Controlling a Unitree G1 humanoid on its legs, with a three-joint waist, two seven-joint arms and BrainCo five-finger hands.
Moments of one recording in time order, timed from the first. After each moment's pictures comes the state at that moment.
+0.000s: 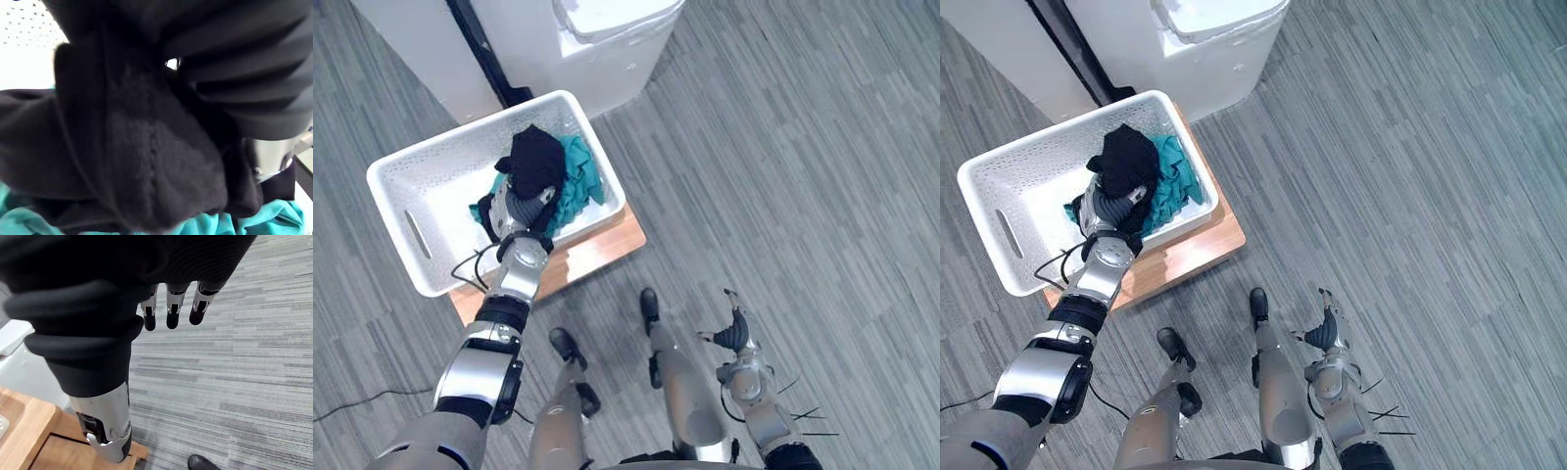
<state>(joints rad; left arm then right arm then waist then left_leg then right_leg) -0.63 0.30 -0.06 0.72 0.29 0.10 0.53 0.08 -0.09 0.11 0.34 -0.55 0.05 -0.37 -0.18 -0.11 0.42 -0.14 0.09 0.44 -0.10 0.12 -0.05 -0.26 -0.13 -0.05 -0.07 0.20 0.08</state>
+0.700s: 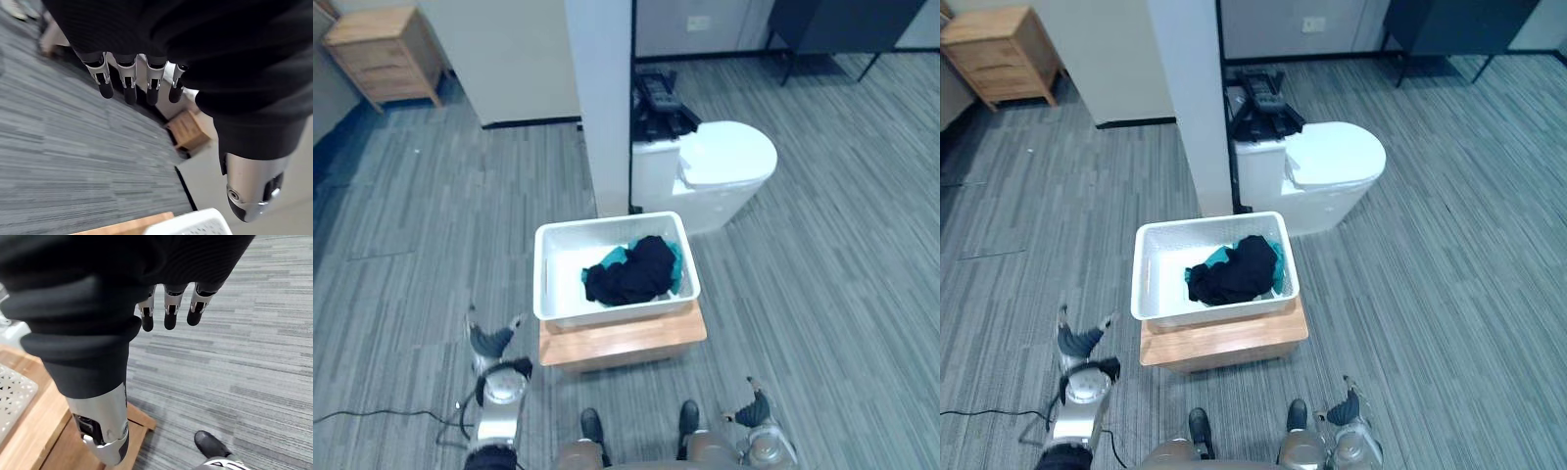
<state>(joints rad) 0.14 0.03 0.25 0.57 0.06 -0.01 0.54 0.15 -0.01 -0.15 0.76 -0.56 0.10 -0.28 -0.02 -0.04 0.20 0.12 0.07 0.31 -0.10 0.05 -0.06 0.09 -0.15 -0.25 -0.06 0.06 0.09</state>
